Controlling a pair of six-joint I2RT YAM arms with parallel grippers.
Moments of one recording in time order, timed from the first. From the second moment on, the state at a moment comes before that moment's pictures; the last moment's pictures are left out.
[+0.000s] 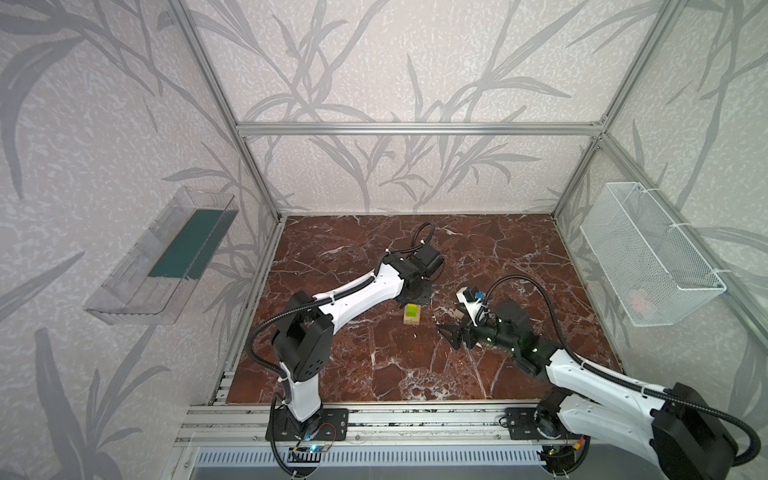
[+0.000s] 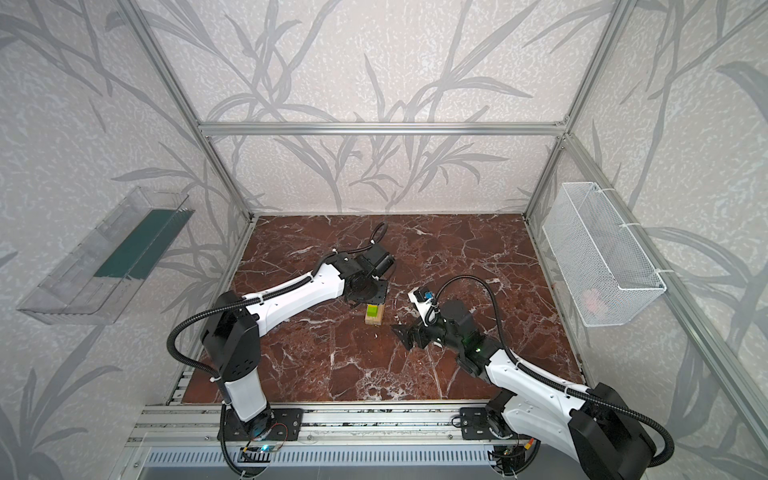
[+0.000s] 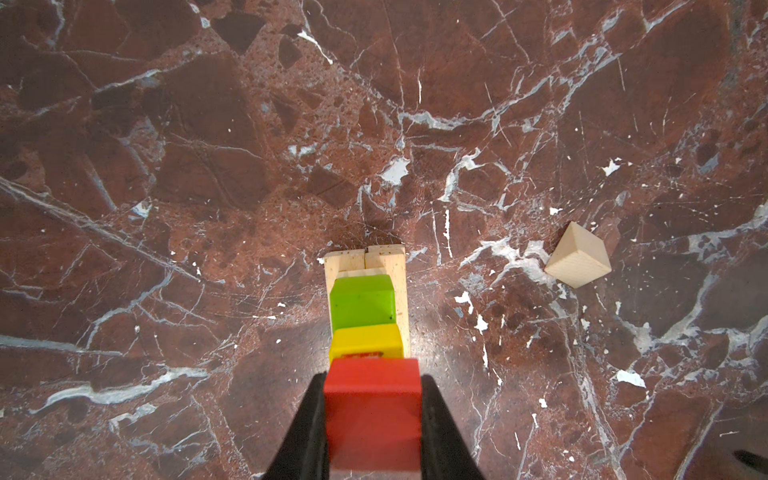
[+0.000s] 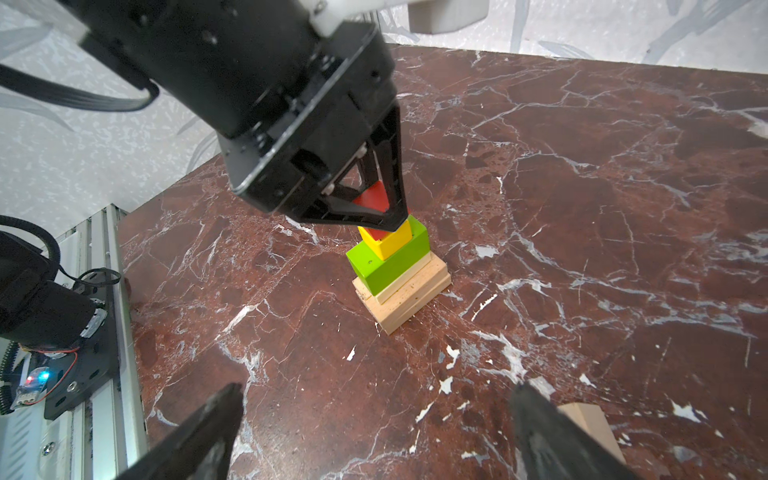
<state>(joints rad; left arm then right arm) -0.78 1.82 1.51 -0.92 -0.15 -0.59 0.67 1.03 0.37 0.25 -0.27 0.17</state>
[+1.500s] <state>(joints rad) -0.78 1.84 1.53 -0.95 -0.16 -0.58 0.67 1.01 0.37 0.25 -0.26 0.17</state>
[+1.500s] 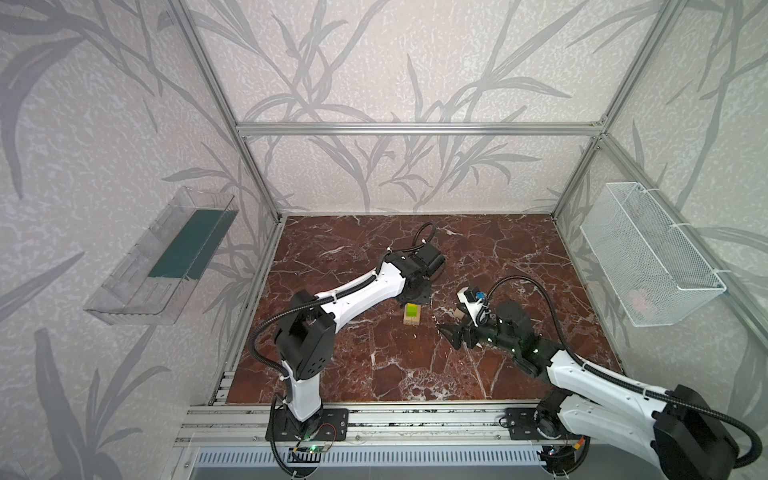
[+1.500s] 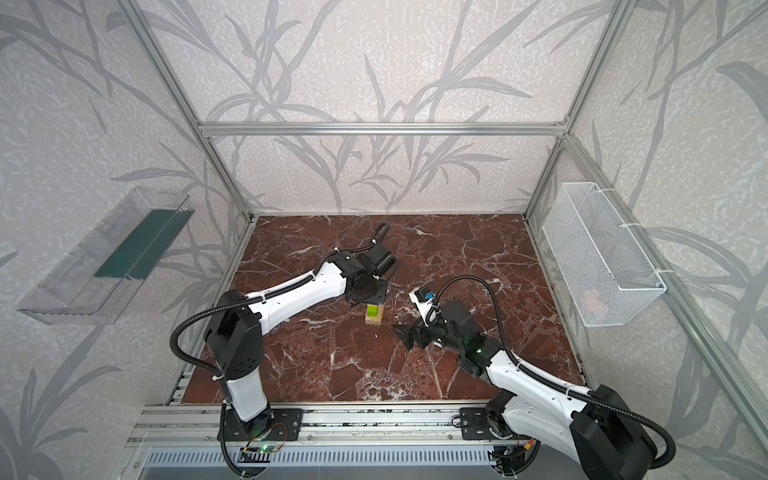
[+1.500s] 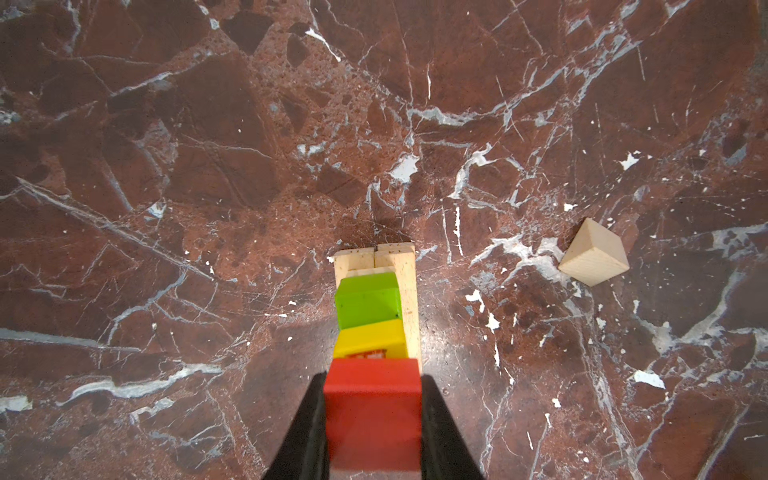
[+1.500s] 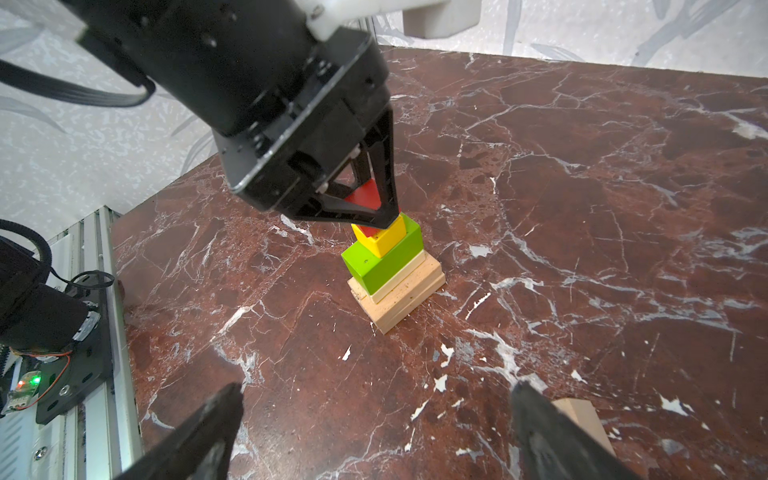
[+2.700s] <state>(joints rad) -0.78 1.86 1.55 -0.97 -0.15 -0.59 0.67 1.01 0.37 0.25 -0.26 0.17</state>
